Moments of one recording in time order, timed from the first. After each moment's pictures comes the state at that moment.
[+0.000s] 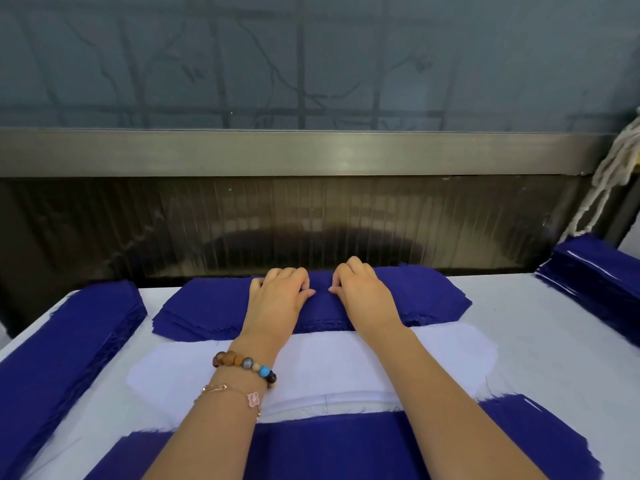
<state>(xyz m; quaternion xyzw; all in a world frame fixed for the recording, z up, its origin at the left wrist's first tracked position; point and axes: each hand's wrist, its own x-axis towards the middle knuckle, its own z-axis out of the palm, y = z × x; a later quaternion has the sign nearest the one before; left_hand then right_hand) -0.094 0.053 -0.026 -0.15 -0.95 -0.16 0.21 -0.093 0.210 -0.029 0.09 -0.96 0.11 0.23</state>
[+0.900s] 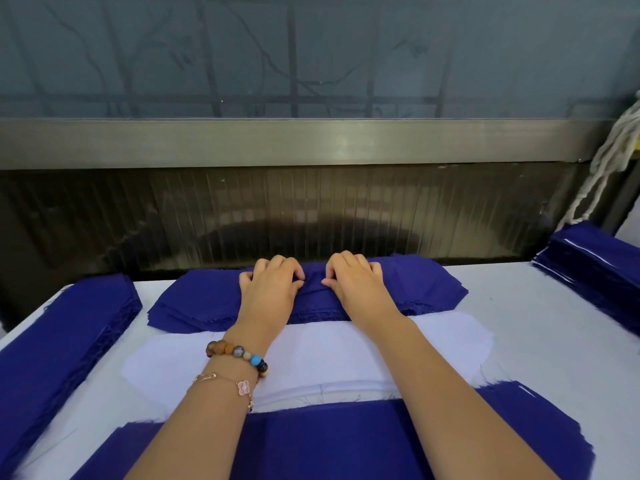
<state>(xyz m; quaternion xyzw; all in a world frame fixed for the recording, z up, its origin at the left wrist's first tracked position) -0.095 0.052 -0.027 -0.11 -0.96 -0.17 0.19 -0.092 0.212 -0.029 0.11 -0.96 0.14 0.20</state>
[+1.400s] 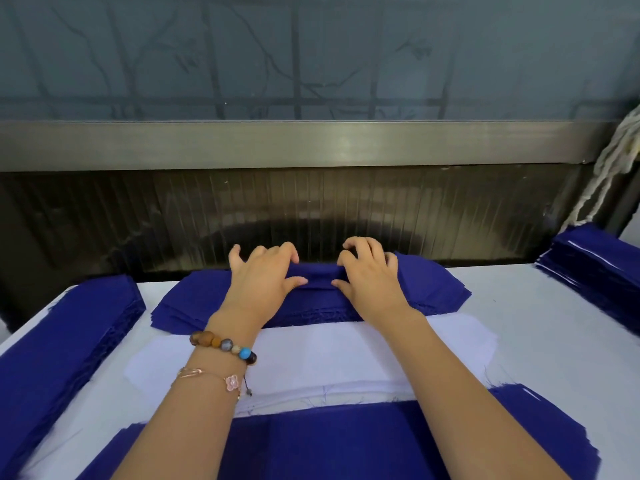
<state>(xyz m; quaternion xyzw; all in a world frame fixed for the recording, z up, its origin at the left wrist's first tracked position) -0.088 0.037 0.010 -0.15 -0.97 -0.12 0.18 -0.082 0.222 -0.014 0.09 -0.97 0.07 0.24</state>
